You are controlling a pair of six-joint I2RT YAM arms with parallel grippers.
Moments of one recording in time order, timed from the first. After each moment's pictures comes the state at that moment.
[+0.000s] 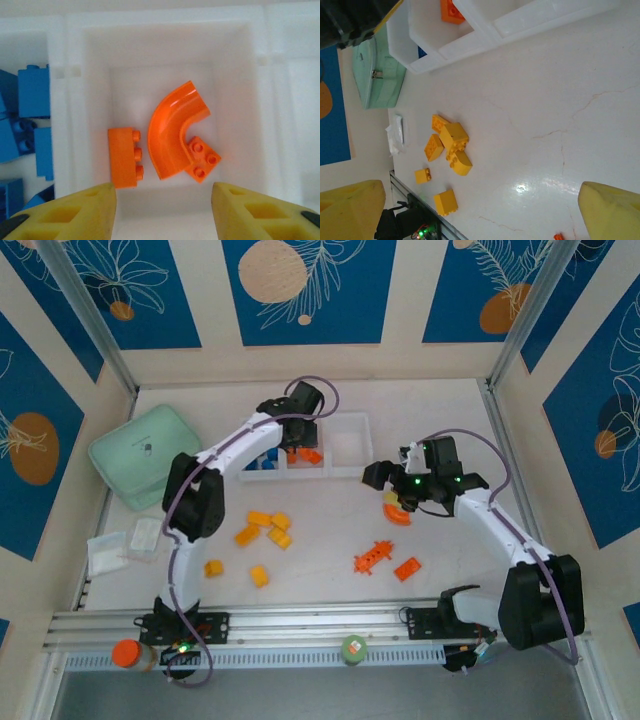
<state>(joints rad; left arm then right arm) -0.60 2.11 1.88 -0.83 -0.20 -0.52 0.20 1.21 0.80 -0.48 -0.67 0.64</state>
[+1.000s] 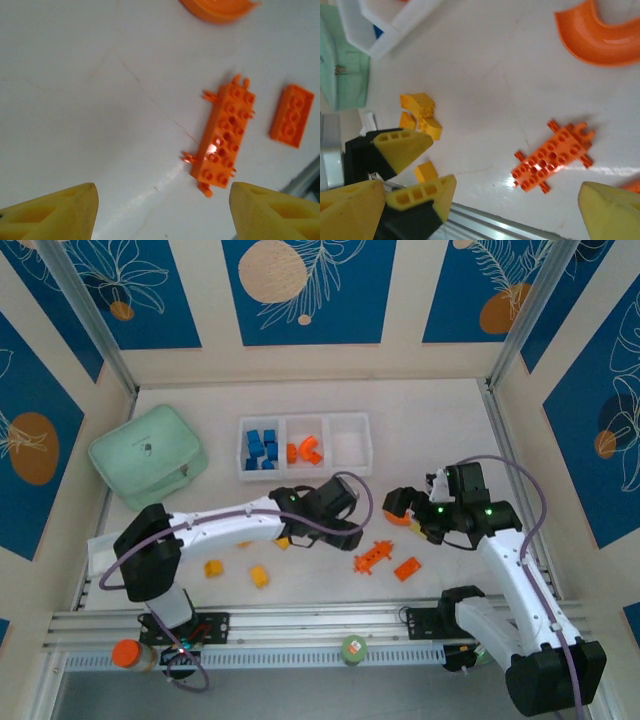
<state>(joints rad) -1.10 1.66 1.21 -0.59 0.01 -0.54 0.15 0.86 0.76 -0.93 -0.54 0.66</state>
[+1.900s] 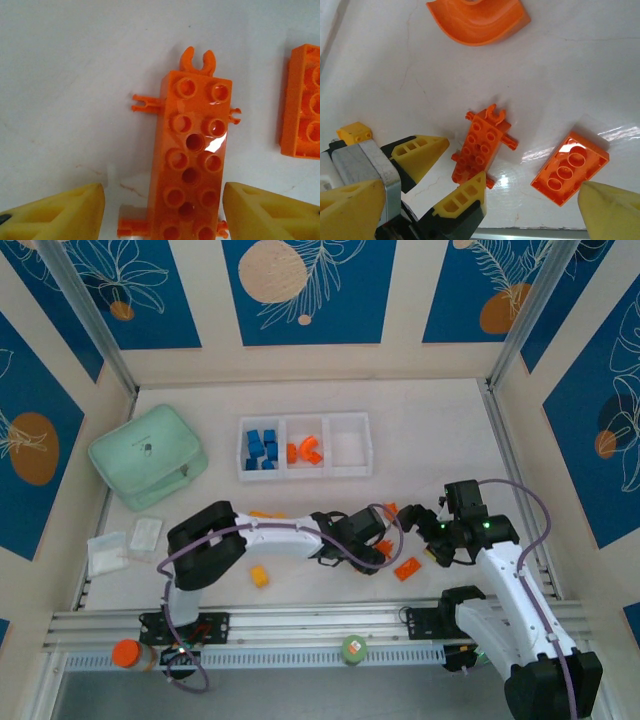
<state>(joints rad) -1.20 1.94 1.24 -0.33 0.01 -0.42 0.13 0.79 0.64 -1.00 -0.36 0.79</state>
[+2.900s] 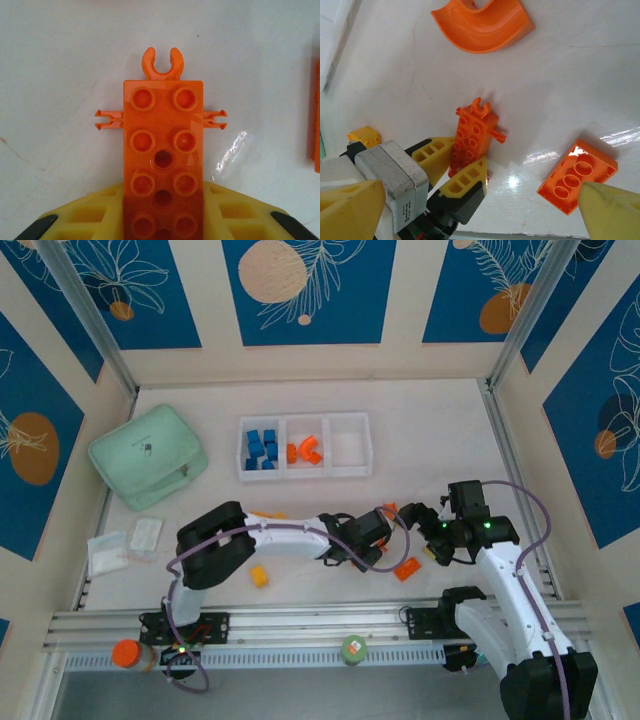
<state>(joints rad) -1.22 1.98 1.28 -0.36 -0.08 -0.34 0.09 0.80 0.62 -0.96 -0.41 0.78</state>
